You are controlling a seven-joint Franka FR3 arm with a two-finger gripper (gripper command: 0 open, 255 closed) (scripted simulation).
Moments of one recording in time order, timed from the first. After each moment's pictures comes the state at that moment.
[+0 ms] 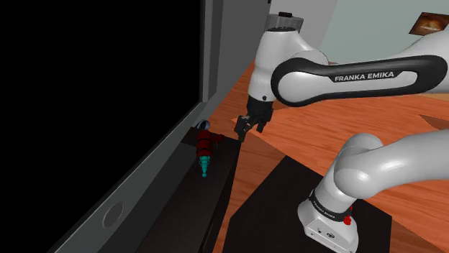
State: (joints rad) arm 0.02 -0.77 0.31 -2.66 0.20 1.95 0.34
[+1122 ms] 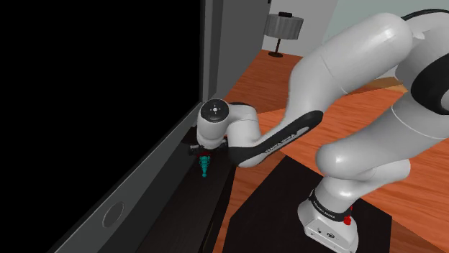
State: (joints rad) arm -0.86 -0.23 1.37 -2.53 -0.44 2.60 1.43
